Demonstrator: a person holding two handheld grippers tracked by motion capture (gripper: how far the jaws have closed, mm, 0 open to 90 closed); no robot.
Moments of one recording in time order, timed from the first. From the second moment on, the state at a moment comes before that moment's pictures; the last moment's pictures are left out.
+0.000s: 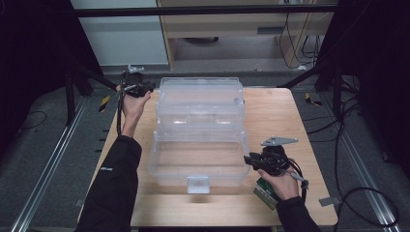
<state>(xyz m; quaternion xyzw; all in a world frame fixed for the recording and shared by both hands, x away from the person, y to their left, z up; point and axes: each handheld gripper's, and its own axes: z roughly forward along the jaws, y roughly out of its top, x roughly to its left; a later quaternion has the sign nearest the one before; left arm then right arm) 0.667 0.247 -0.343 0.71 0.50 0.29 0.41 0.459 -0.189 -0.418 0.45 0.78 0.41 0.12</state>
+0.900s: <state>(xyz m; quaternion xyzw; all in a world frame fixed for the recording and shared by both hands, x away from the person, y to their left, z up) 0.520 0.275 -0.331 0.76 0.40 0.25 0.45 0.460 -0.190 -0.419 0.45 0.78 0.41 0.11</state>
